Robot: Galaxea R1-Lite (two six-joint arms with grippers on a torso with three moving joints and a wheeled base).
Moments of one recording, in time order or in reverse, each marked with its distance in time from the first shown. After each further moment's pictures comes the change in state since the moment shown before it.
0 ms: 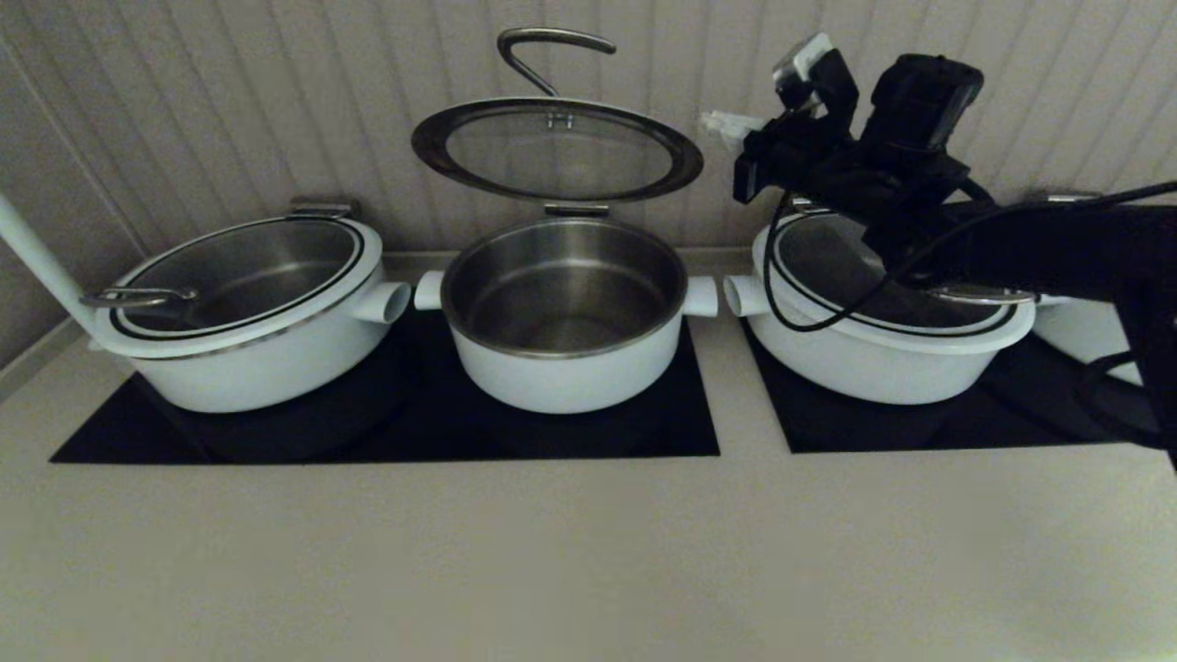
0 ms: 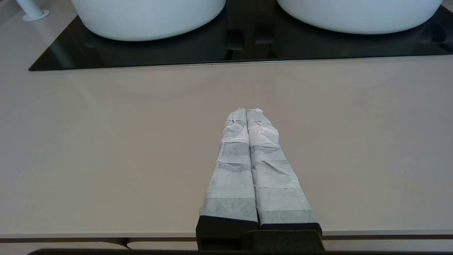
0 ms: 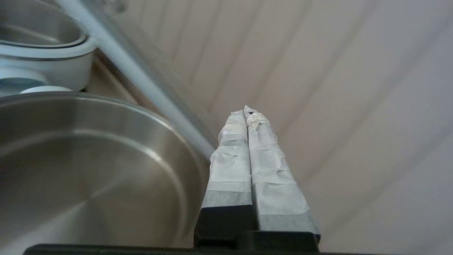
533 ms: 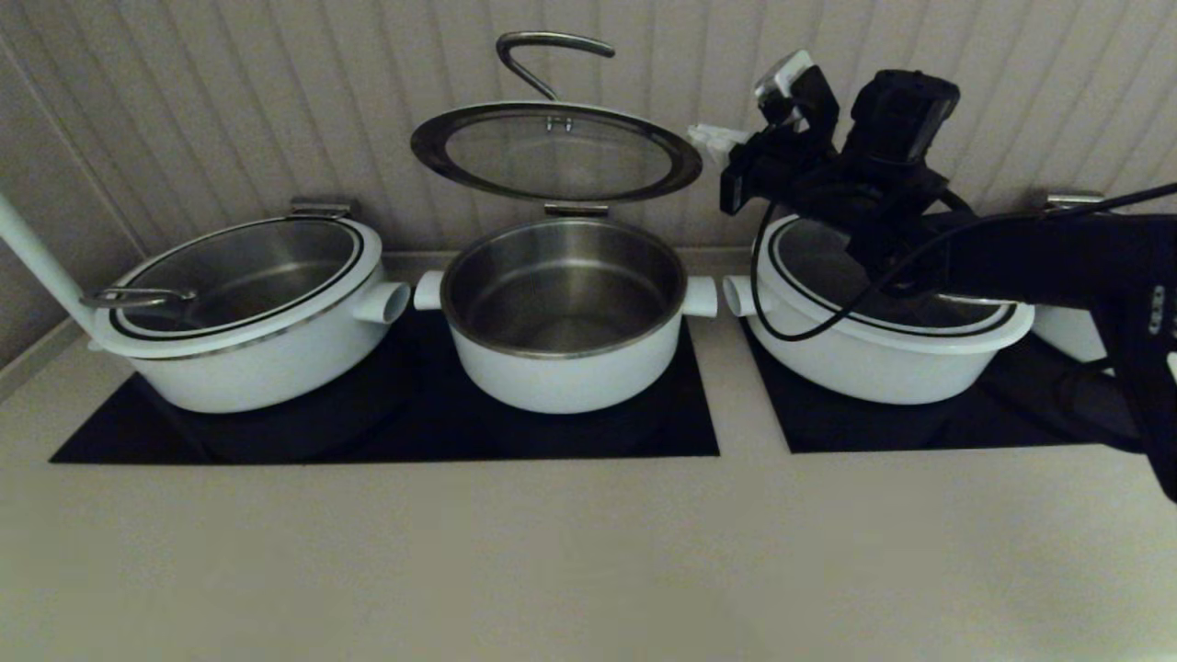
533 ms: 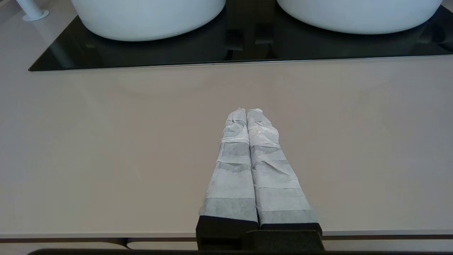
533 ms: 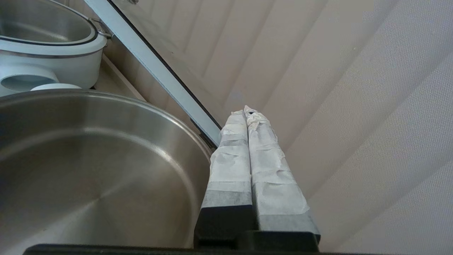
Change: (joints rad) left arm 0.000 0.000 0.000 0.000 0.000 0.000; right arm 0.021 0.021 0.000 -0.001 0.001 -0.003
